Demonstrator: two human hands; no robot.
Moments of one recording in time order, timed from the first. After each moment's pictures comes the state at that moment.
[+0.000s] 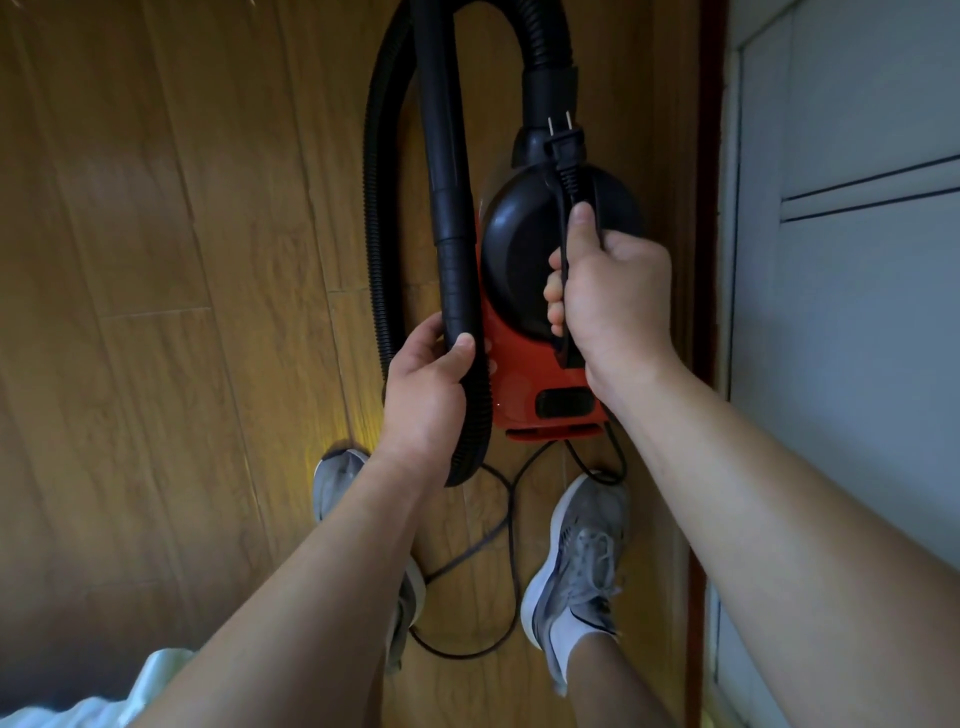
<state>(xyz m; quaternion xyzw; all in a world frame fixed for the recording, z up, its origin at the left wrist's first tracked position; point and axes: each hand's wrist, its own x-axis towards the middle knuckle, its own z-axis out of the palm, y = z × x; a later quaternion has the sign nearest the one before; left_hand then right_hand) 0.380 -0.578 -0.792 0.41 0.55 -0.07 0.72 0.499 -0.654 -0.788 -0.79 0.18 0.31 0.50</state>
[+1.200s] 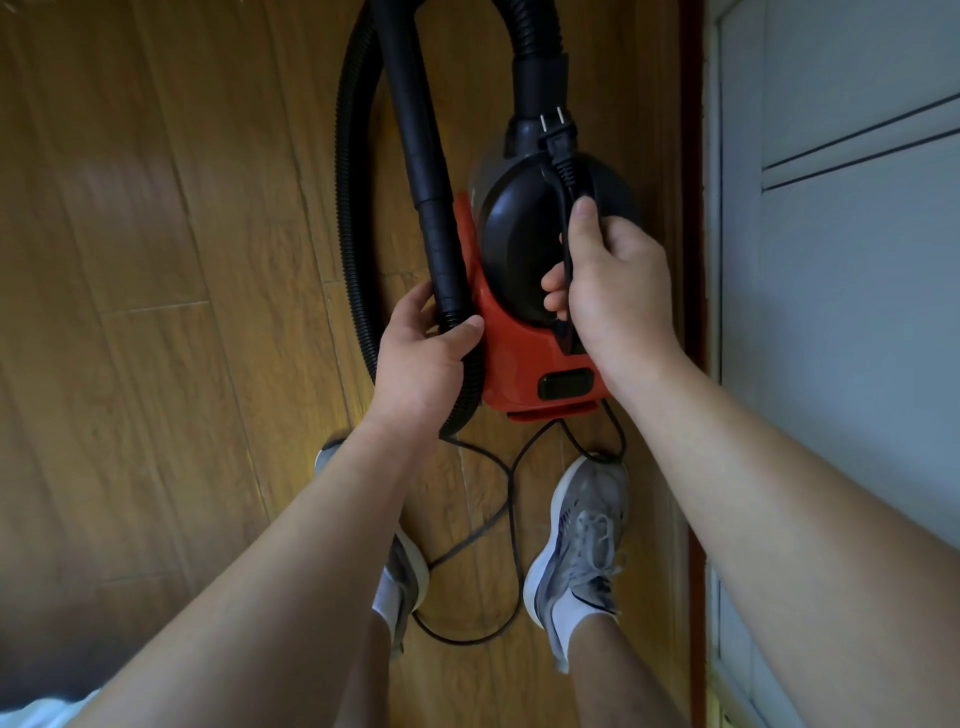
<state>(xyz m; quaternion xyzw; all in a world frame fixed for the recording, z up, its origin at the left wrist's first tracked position) 0.384 -0.575 -0.790 0.48 0.54 -0.11 0.68 0.492 -0.682 -0.787 -0.82 0.12 0.30 0.47</state>
